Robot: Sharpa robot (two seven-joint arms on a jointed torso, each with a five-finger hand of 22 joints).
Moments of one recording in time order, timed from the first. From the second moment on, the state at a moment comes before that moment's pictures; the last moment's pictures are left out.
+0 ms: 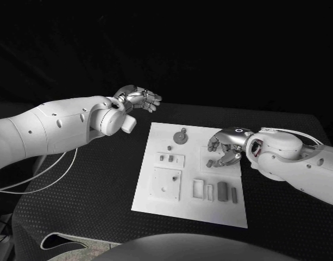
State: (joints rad) left arm 1.27 -0.74 -0.13 1.20 -0.19 -0.23 0.14; left_hand 1.06 -0.10 0.50 -0.27 0.12 0.83 0.18 0.27 0.56 1.16 0.12 0.07 0.25 0.96 0.07 0.68 0.42 0.03 0.70 -0.03 0.65 1.25; right arm 1.16 -0.72 -0.11 1.43 -1.66 -0.04 -0.08; right_hand 1.08 -0.29 0.57 -0.20 0.15 0.83 0.12 0.27 0.45 1.03 0.14 0.07 0.14 1.23 0.02 0.75 0.92 0.20 1.10 0.02 0.76 1.31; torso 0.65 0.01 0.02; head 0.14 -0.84
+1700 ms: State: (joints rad) left arm 1.27 -0.74 -0.13 1.20 -0.19 -0.22 0.14; left_hand 1.06 -0.10 0.50 -0.27 0.12 0.83 0.18 0.28 0.56 1.16 0.12 0.07 0.25 0.96 0.07 0.67 0.42 0.03 0.70 -0.02 0.65 1.26; right arm 1.10 -0.65 -0.14 1.36 -1.78 -0.14 -0.09; right_hand 1.21 -0.22 0.86 -0.18 0.05 1.02 0.11 0.39 0.49 1.24 0.05 0.26 0.16 1.29 -0.06 0.84 0.90 0.18 1.15 -0.03 0.88 1.31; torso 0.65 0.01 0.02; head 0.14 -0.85
